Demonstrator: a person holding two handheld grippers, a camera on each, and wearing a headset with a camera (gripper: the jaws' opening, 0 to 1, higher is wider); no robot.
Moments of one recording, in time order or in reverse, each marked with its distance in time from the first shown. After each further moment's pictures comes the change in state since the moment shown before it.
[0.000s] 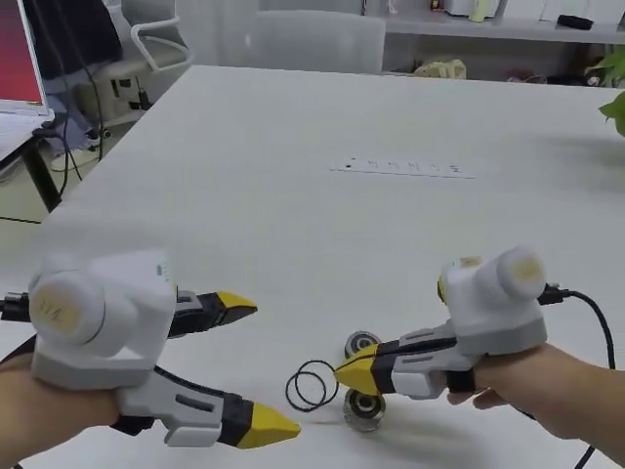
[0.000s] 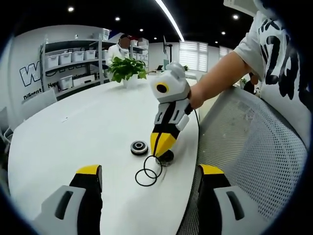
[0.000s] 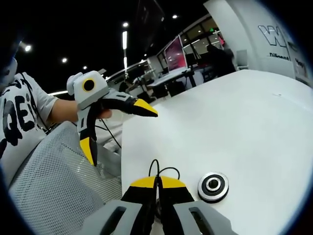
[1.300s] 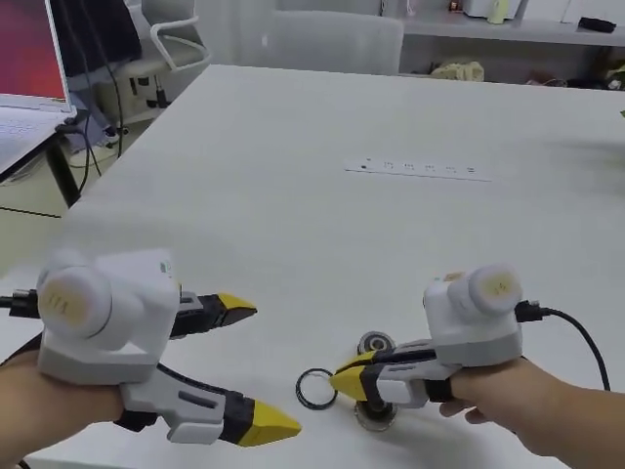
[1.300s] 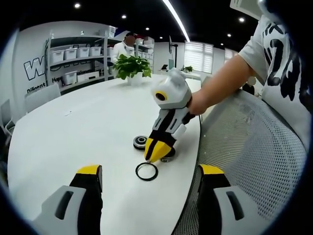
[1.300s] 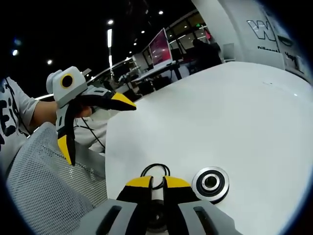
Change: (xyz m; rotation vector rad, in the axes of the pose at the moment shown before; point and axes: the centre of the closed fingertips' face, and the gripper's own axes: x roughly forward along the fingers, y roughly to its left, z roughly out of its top) left arm -0.008 0.003 -0.010 -0.051 0.011 0.018; right arm 0.018 -0.021 -0.012 0.063 0.029 -0.115
